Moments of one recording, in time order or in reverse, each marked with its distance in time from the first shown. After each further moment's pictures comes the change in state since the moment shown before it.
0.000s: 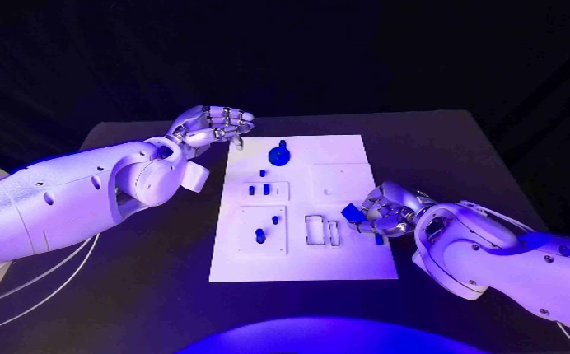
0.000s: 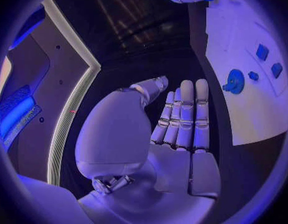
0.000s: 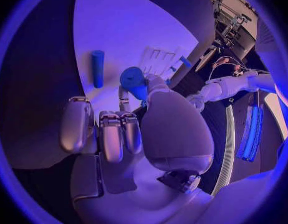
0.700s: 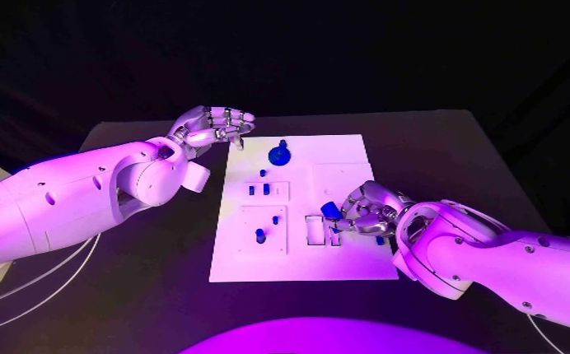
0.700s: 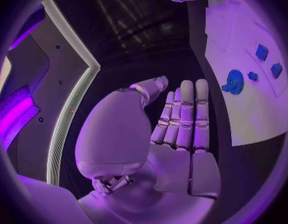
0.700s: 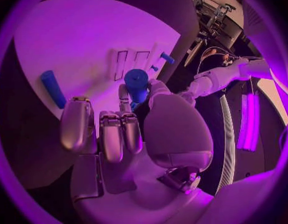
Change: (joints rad) left arm 0.000 0.004 0.000 -0.003 -0.001 0.002 -0.002; left_hand 0.000 0.000 0.000 0.000 0.000 0.000 0.000 0.000 0.000 0.000 0.000 0.000 -0.001 -0.001 0.001 0.004 0.001 0.000 0.000 0.000 0.000 -0.001; right arm 0.005 0.076 0.002 0.010 0.131 -0.004 0.039; right_hand -0.088 0.033 0.017 0.002 0.005 0.004 0.004 0.001 0.000 -0.003 -0.003 0.000 0.000 -0.002 -0.002 0.000 0.000 0.000 -0.004 -0.003 -0.013 0.001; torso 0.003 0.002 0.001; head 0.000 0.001
